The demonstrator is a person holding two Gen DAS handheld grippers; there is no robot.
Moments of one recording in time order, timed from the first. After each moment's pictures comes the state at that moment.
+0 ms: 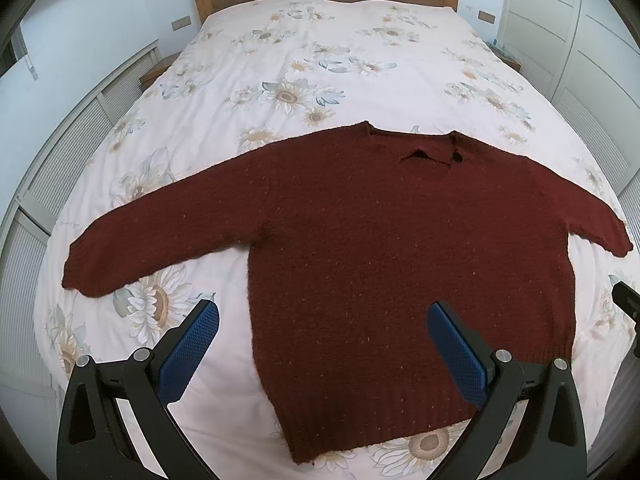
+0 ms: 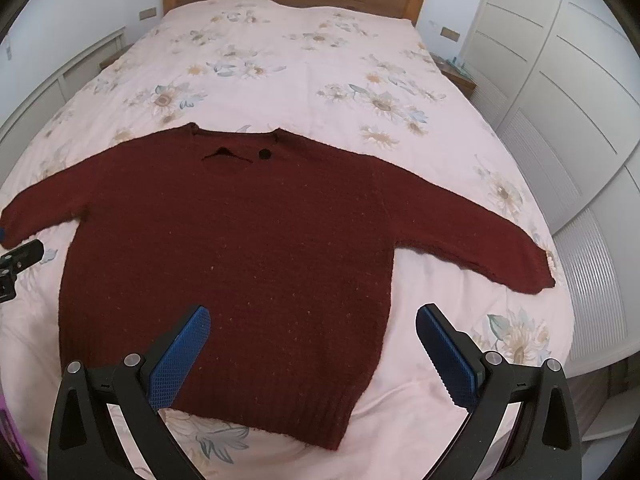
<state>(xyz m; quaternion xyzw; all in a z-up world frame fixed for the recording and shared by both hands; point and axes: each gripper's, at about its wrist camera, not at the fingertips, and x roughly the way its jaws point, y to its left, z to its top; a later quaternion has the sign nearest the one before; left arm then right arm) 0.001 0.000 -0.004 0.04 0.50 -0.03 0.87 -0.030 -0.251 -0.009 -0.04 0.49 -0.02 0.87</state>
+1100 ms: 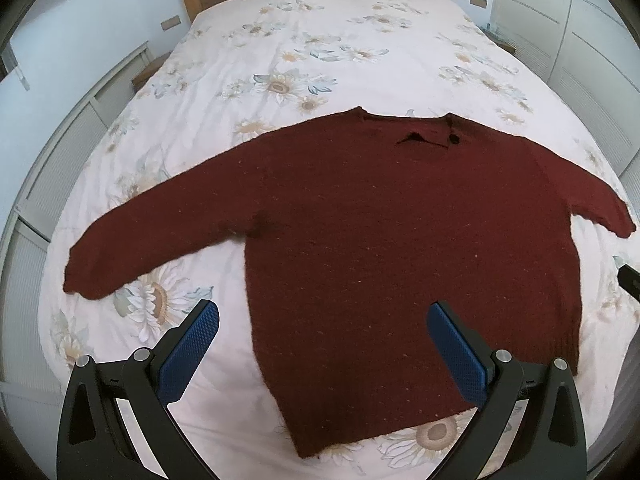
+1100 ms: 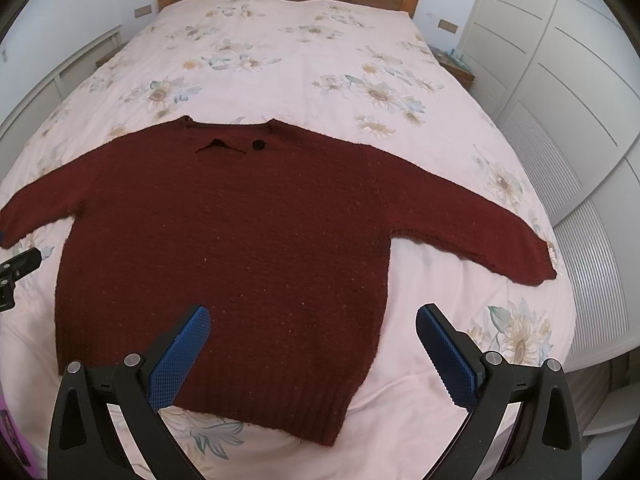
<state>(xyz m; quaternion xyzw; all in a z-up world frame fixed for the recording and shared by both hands) 0.000 -0.005 -0.015 0.06 0.51 -0.03 0.86 -0.032 -0.261 -0.016 -0.04 0.50 -0.03 0.86</state>
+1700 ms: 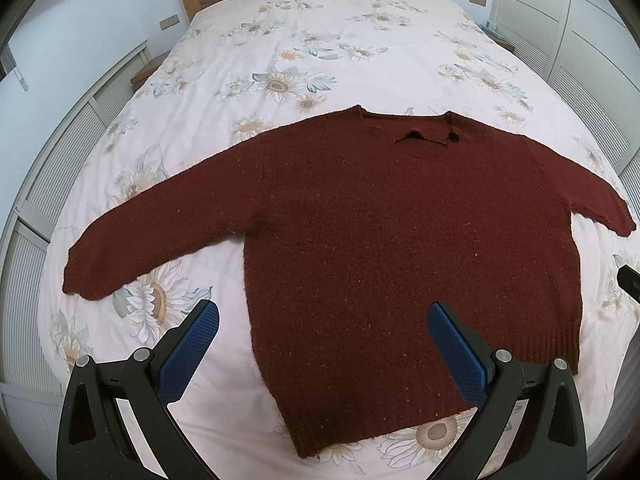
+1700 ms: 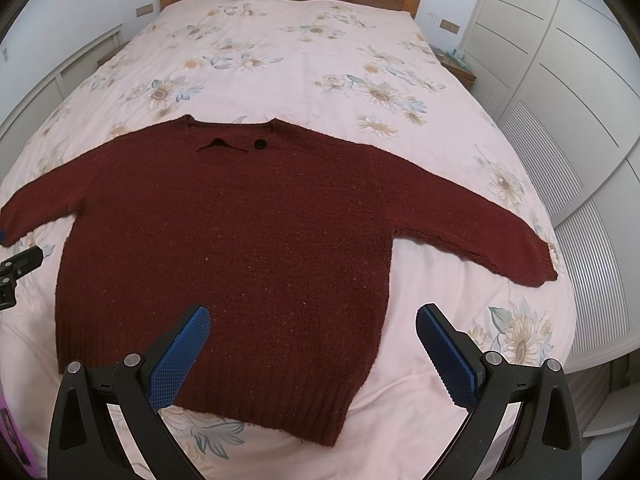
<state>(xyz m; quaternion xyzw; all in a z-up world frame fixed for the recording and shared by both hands) 0.000 -0.005 -0.015 0.07 0.51 -0.03 0.85 -0.032 -0.261 -0.016 -0.04 0.50 -0.03 0.86</state>
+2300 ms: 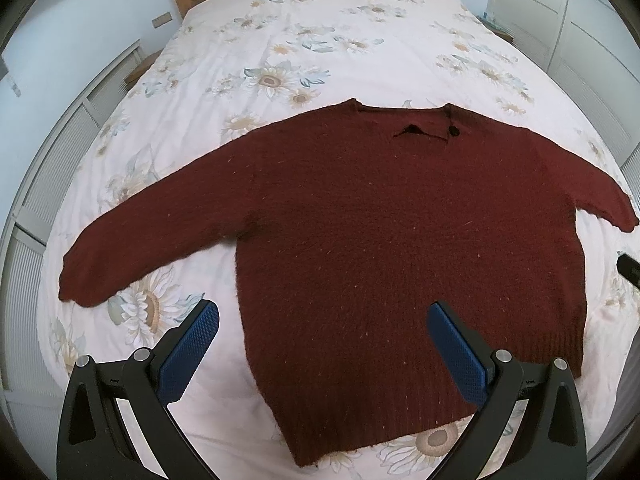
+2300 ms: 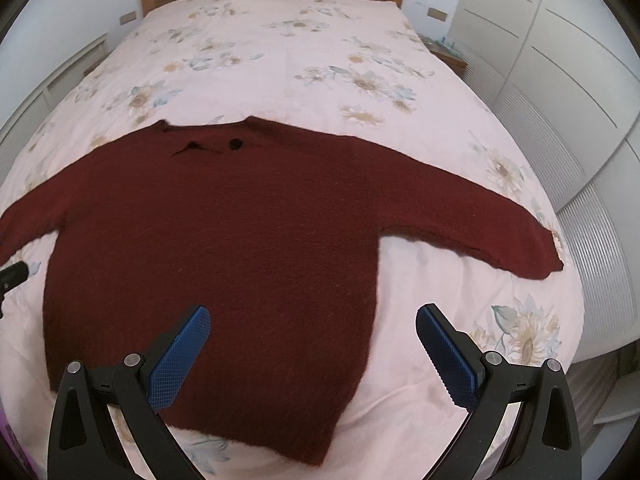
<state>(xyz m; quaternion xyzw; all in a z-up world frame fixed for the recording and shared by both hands) 0.017 -0.009 -0.026 0.08 0.53 -0.04 0.85 -0.009 -0.294 -0.037 -0.01 0.50 -0.04 0.86</state>
